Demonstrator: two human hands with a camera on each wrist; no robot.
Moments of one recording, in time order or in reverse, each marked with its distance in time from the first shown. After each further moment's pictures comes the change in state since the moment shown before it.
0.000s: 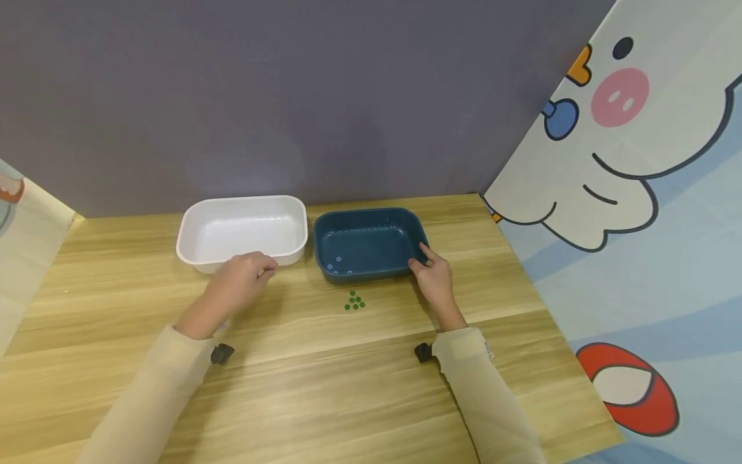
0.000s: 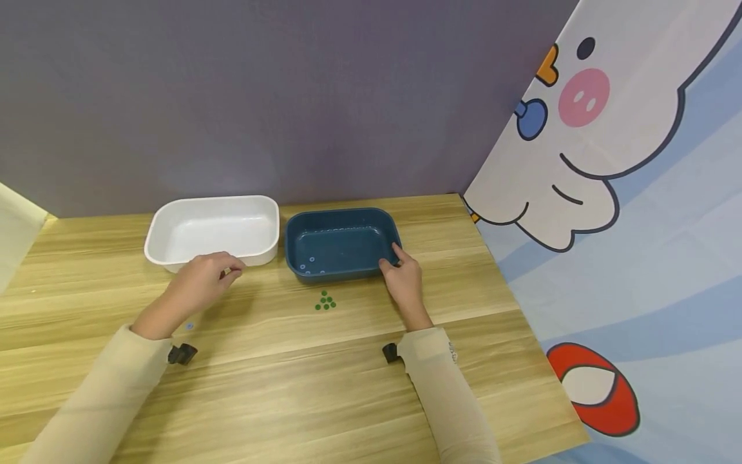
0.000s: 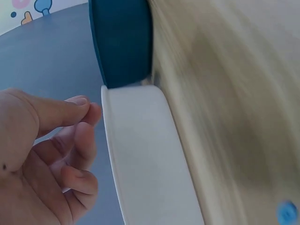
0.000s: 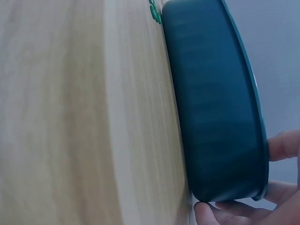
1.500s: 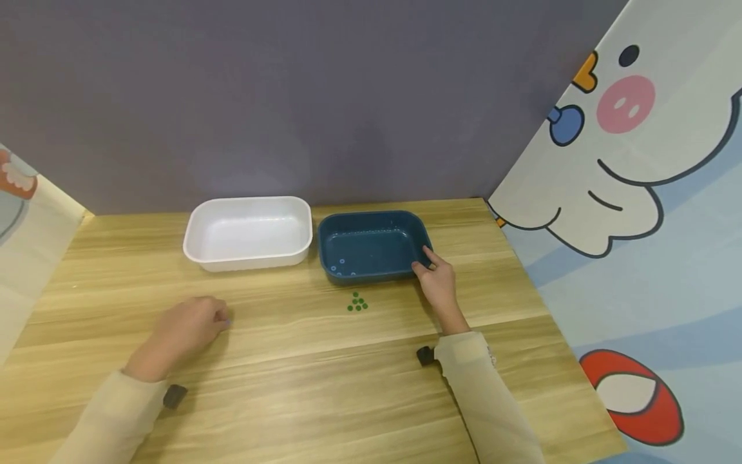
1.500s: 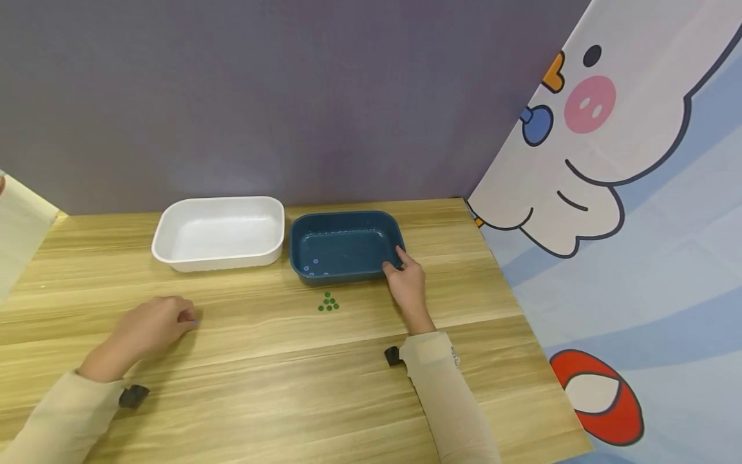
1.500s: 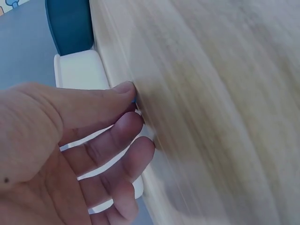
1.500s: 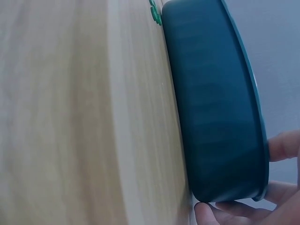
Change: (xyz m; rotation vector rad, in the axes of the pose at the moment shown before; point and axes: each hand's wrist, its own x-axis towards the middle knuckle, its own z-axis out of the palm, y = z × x) left_hand -0.090 -0.046 -0.004 0.047 -0.271 -0.203; right_hand -0.002 -0.001 0.000 0.005 0.019 -0.013
